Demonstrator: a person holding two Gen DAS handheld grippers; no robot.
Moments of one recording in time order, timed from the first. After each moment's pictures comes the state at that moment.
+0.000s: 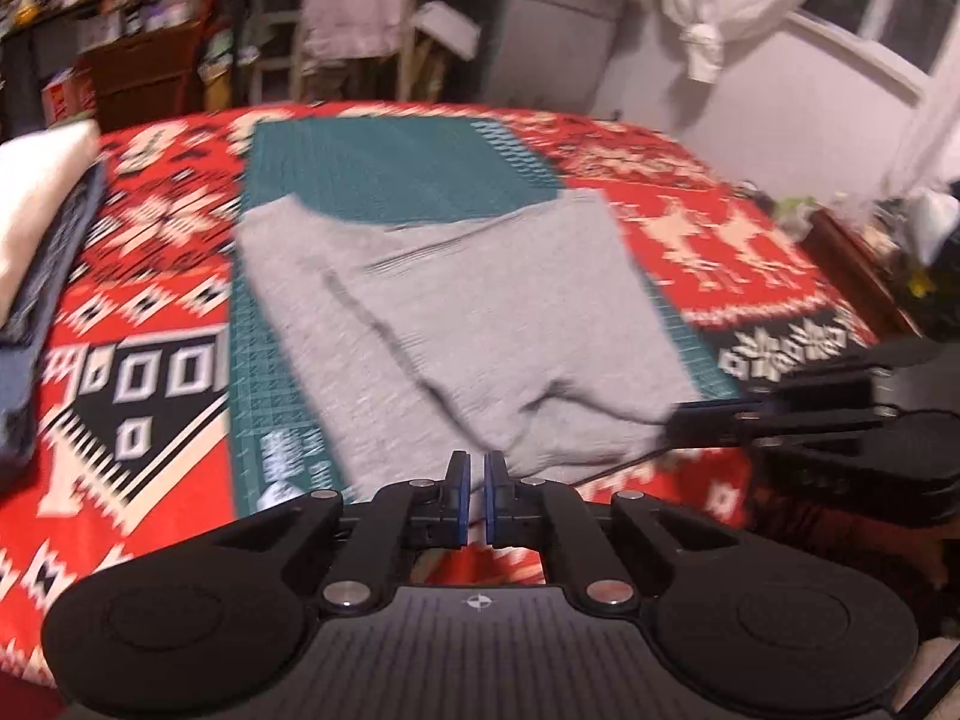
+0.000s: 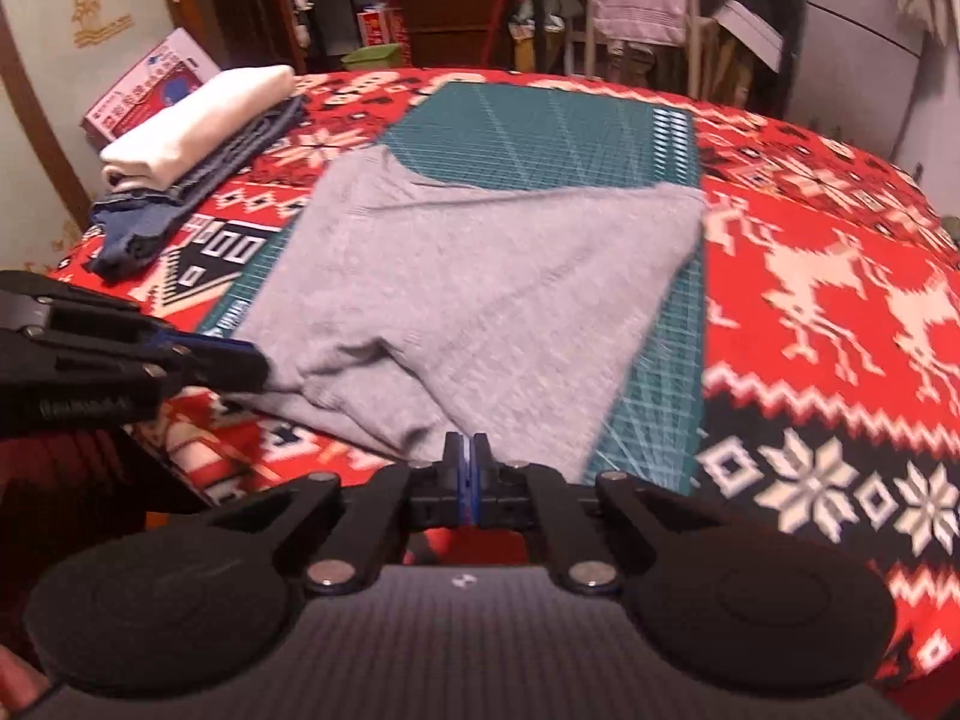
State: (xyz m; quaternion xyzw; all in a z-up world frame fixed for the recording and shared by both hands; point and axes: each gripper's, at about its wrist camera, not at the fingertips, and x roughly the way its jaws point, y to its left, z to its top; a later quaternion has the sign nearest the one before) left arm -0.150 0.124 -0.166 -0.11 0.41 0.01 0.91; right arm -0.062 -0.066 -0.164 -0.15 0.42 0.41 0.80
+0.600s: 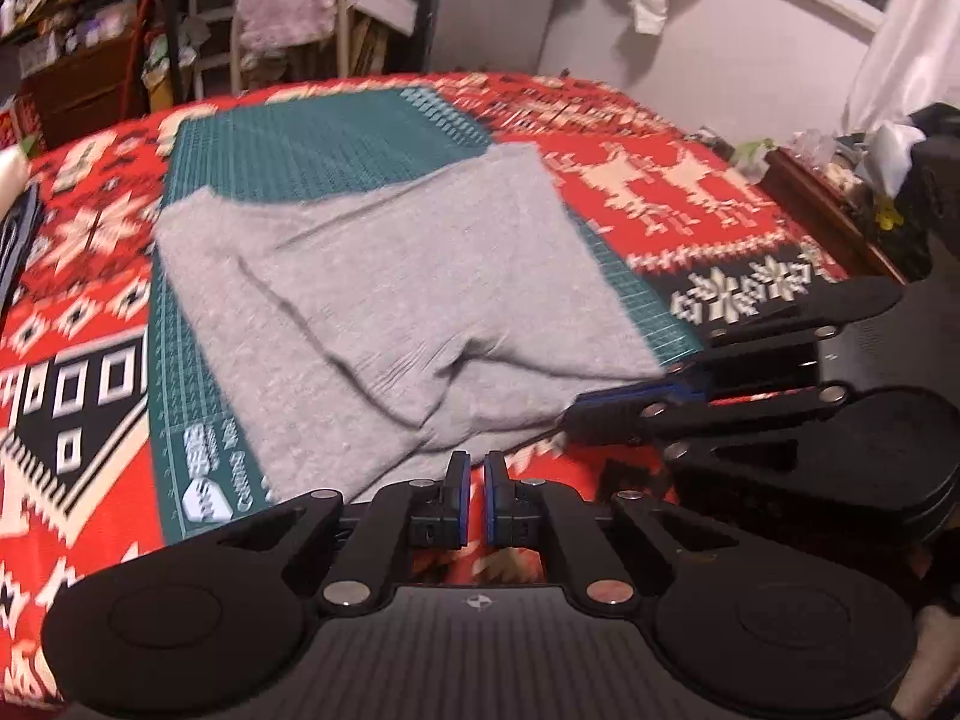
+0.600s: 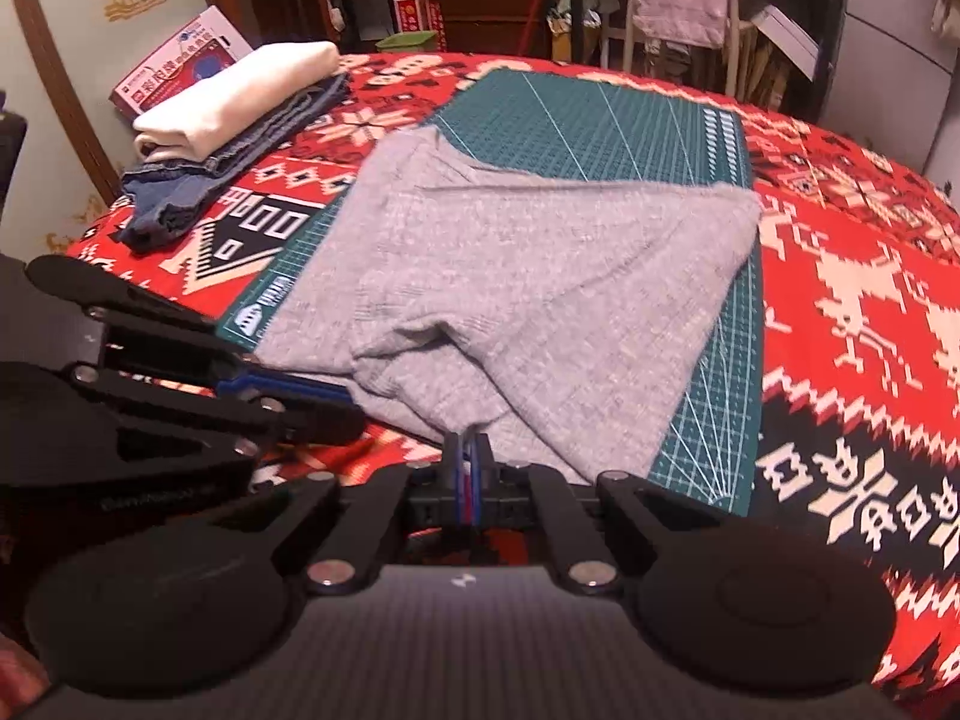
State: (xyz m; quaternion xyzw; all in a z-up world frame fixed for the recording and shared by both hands) left arm -0.143 0.098 -0.173 -0.07 0.43 -0.04 0.90; right arm -0.078 -0.053 -0.167 -0.16 0.42 0.44 0.78
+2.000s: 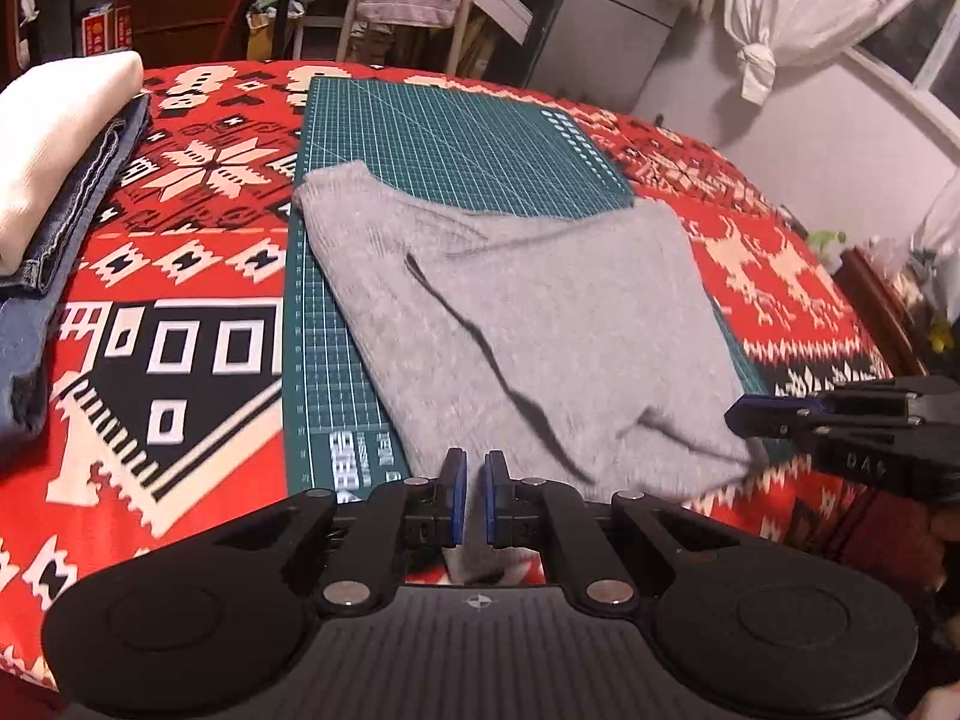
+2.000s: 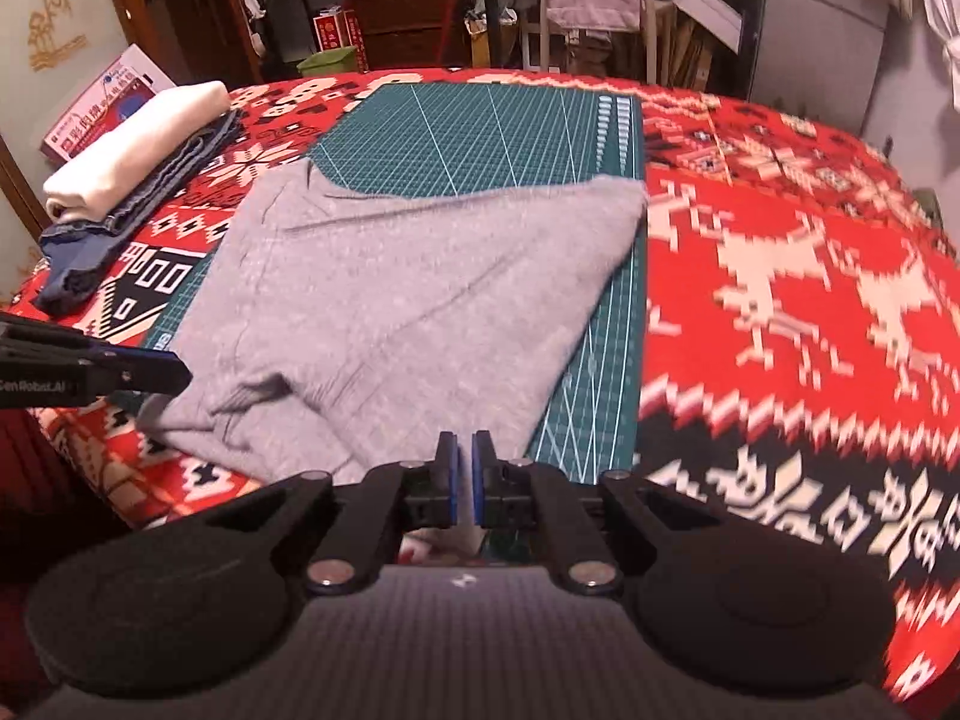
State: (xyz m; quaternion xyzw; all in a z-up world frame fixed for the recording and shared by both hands) left arm -0.139 0.168 -0.179 -0.17 0.43 0.04 0.89; right arm -0.030 -0.080 -0.171 -0.13 0.43 0.37 0.81
